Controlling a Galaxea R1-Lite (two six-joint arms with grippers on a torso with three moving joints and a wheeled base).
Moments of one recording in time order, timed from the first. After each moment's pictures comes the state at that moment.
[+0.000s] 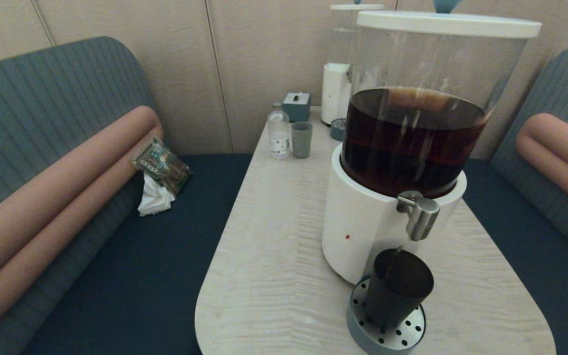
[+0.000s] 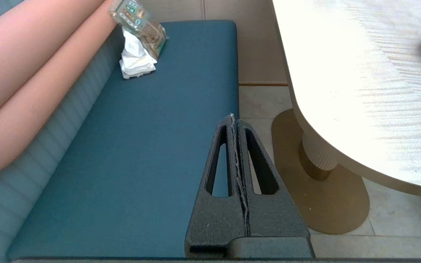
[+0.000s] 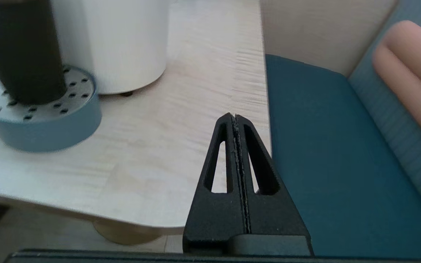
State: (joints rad) left arm 0.00 0.00 0.00 -0.01 -0.01 0.01; right arm -0.01 0.00 0.00 -0.08 0.01 -0.15
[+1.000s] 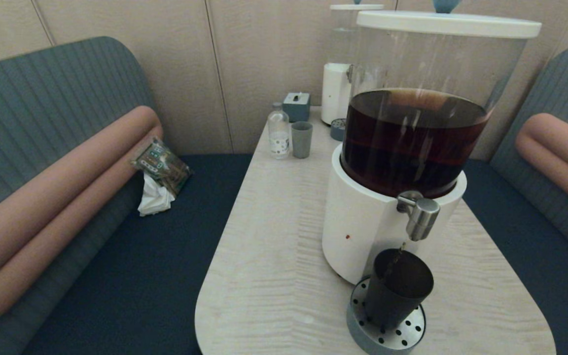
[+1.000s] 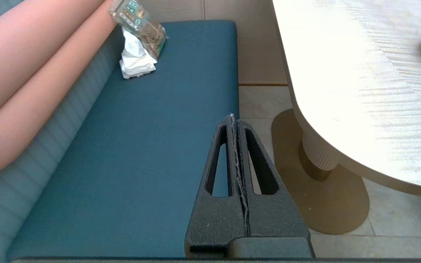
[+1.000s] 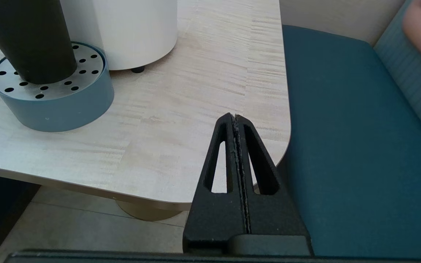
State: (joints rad) left arm 0.00 0.00 0.00 -0.01 -0.01 0.01; right arm -0.01 0.00 0.00 0.01 0.03 -0.07
